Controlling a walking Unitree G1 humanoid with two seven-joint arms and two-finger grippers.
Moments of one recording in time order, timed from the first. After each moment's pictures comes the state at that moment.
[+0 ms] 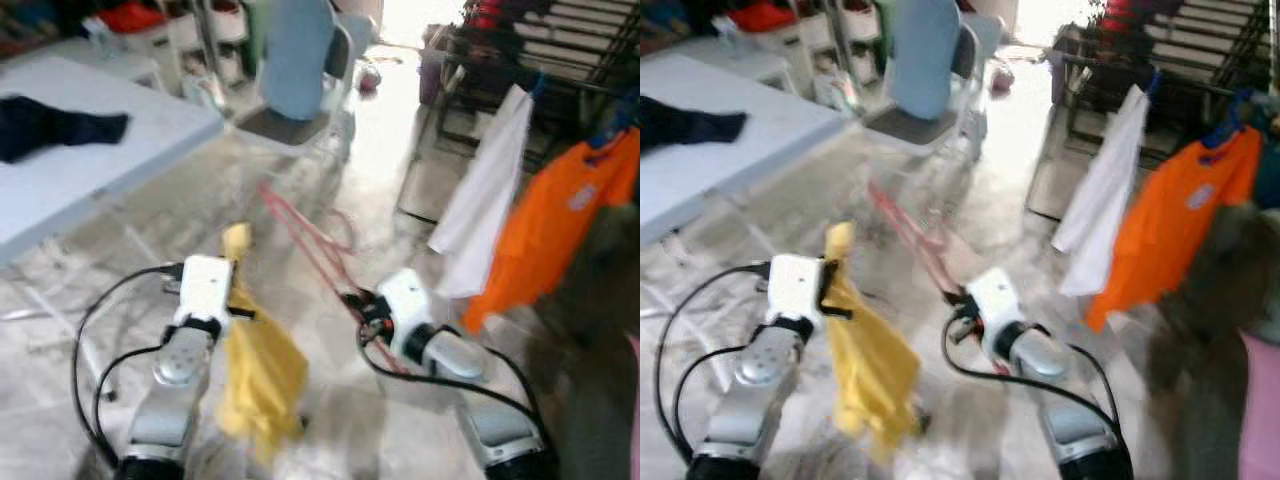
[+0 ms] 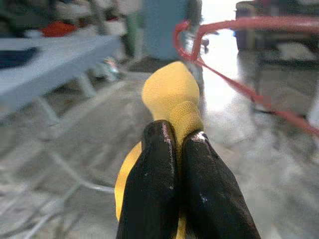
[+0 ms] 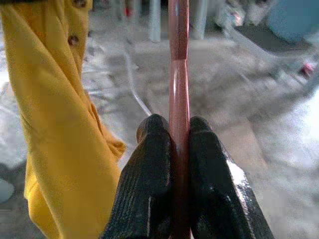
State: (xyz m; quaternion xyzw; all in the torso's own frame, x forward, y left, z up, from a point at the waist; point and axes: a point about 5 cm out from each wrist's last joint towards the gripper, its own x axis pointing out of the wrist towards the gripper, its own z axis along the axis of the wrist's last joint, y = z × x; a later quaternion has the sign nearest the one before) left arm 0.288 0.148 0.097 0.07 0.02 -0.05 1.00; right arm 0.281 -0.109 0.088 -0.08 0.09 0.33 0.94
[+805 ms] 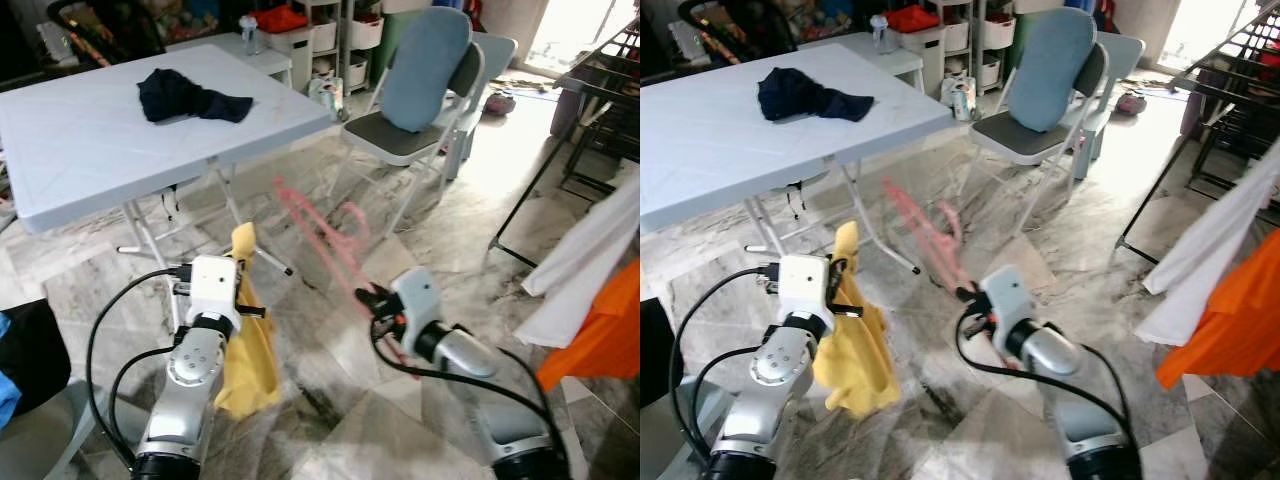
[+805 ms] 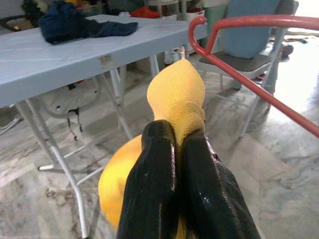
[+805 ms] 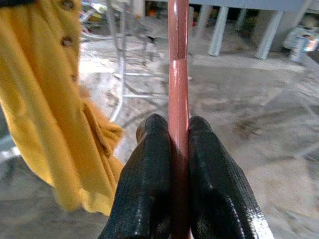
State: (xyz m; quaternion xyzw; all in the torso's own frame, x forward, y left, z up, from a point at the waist) left arm 0.290 0.144 0.094 0.05 0.02 -0.03 1.00; right arm 0.283 -0.112 0.088 -0.06 0.09 0.32 0.94
